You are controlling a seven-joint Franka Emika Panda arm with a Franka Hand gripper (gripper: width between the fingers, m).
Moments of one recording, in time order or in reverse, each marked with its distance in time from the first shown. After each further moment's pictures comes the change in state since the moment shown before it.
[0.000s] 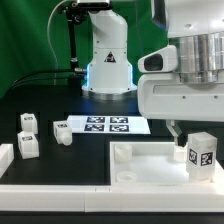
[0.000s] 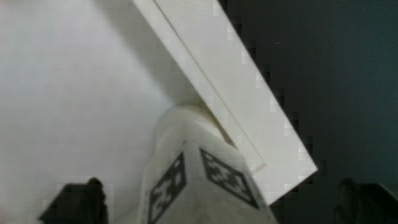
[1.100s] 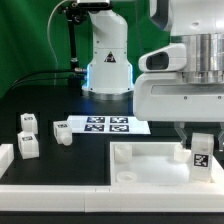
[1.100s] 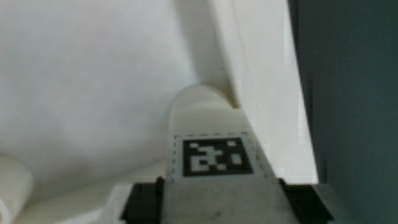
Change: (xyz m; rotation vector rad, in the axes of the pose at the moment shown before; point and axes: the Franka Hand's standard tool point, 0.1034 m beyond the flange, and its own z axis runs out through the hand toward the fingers) arm 0.006 0.003 0.000 -0.052 0.028 -0.115
